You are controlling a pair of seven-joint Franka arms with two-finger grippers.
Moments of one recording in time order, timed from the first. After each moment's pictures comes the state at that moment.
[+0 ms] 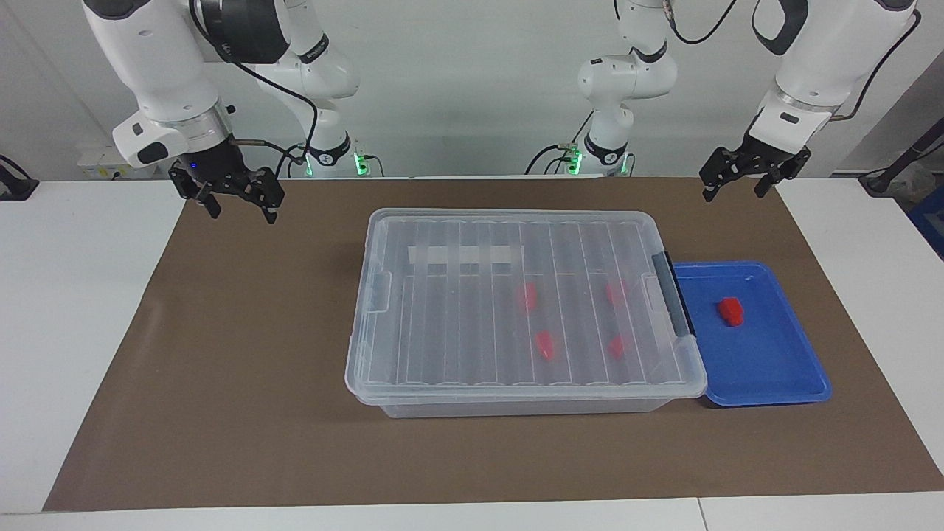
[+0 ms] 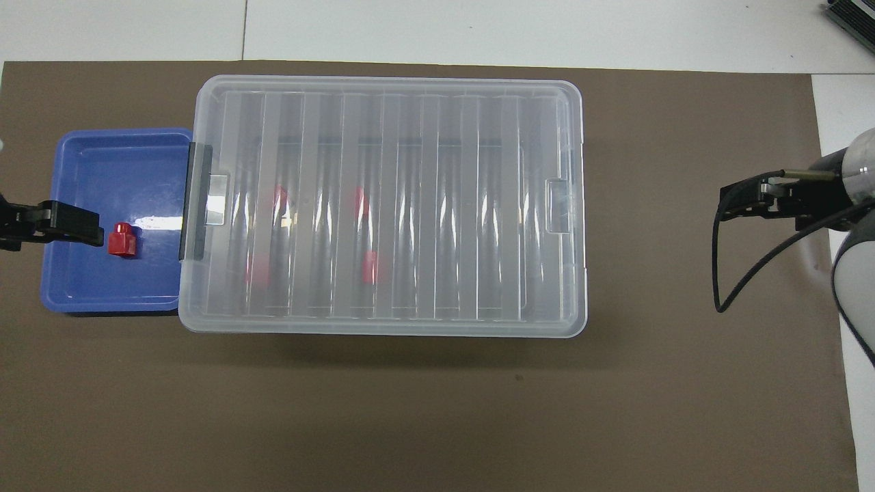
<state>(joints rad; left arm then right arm) 0.01 -0.06 -0.05 -1.65 0.01 1.57 -0.04 -0.04 0.01 0.09 -1.61 -0.02 1.63 0.19</state>
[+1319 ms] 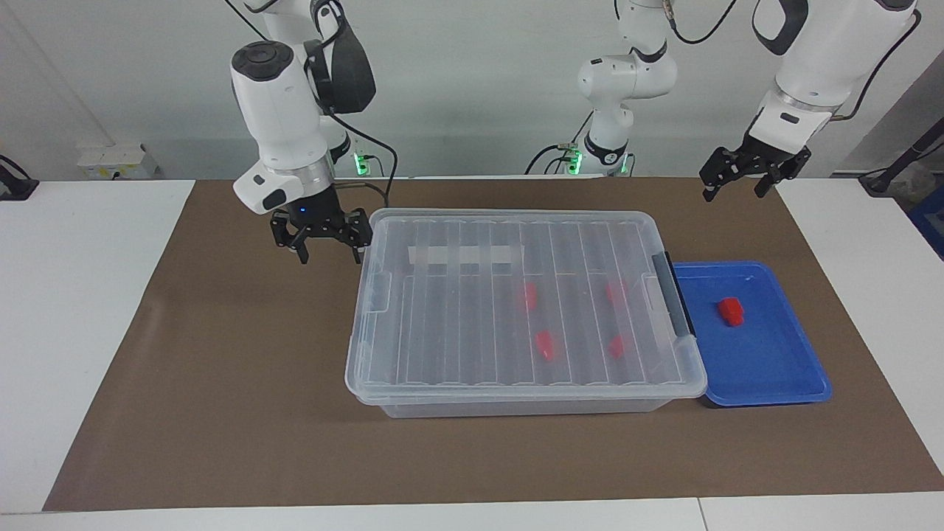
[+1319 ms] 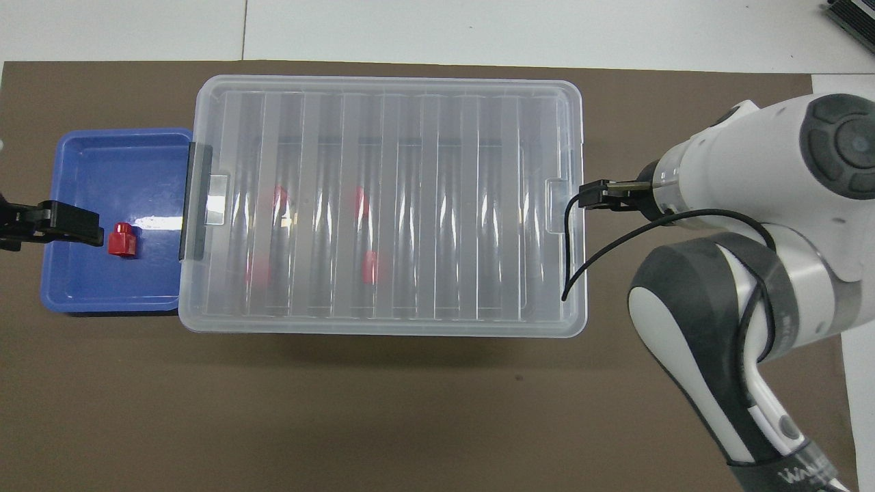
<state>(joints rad) 0.01 -0.06 -0.05 -1.65 0.01 1.57 -0.04 0.16 0.06 0.10 -1.78 -0.02 1.99 0.33</state>
